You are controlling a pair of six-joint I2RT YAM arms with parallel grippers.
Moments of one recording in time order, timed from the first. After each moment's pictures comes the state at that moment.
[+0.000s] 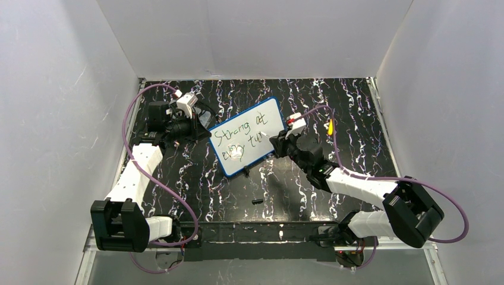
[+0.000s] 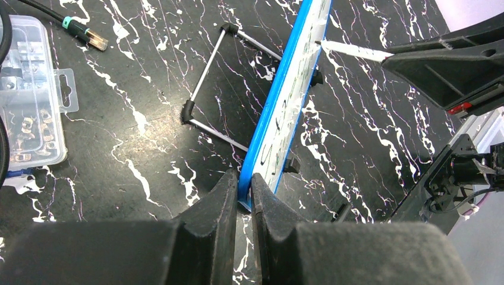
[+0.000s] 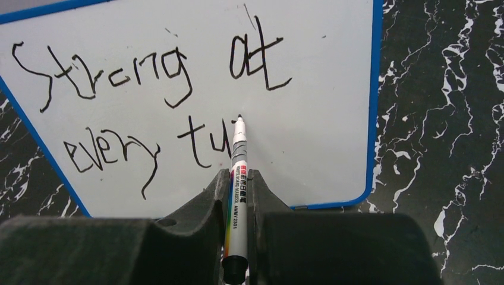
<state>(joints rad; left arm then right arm) -0.06 1.23 0.96 -0.40 0.70 -0.01 0.78 1.27 0.55 0.52 0.17 0.24</state>
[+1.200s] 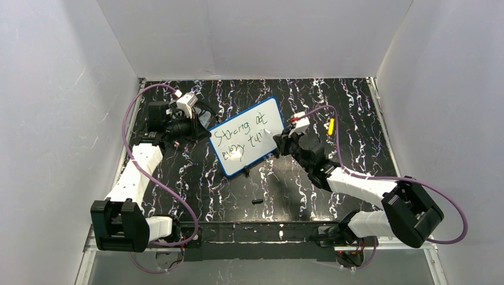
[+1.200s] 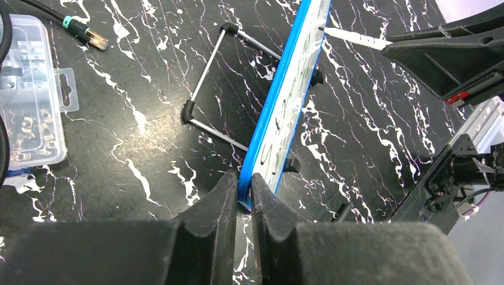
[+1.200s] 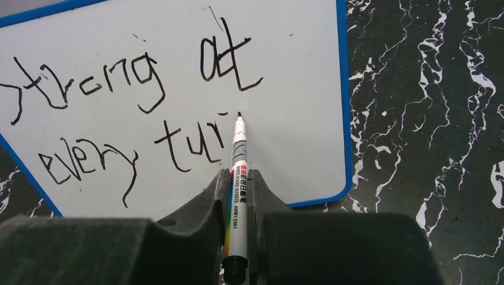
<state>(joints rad) -0.06 1.23 0.96 -0.40 0.70 -0.01 0.75 1.27 0.56 0.53 0.20 0.24</state>
